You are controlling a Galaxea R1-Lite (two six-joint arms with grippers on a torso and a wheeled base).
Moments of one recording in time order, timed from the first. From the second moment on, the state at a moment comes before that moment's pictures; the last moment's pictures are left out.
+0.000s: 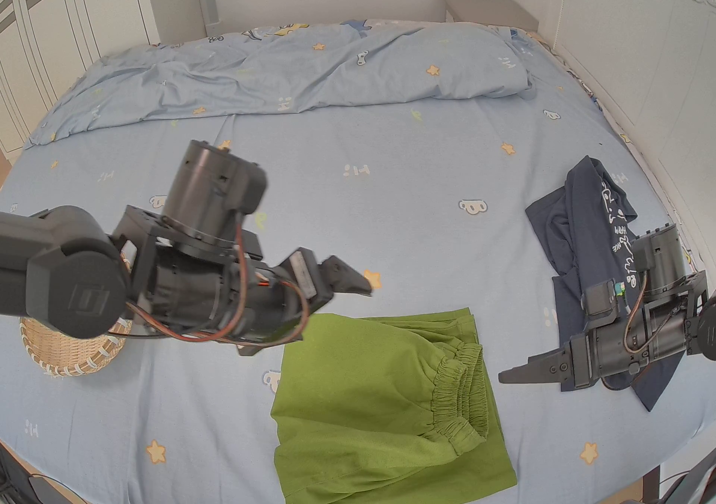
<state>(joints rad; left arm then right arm) -0.66 1.71 -1.11 0.09 -0.09 -0.96 0.33 1.56 -0.64 -0.10 0.61 0.17</state>
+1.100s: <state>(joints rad) -0.33 1.62 -0.73 -0.23 -0.31 -0.95 0.56 1.82 -0.72 -0.03 0.63 0.52</state>
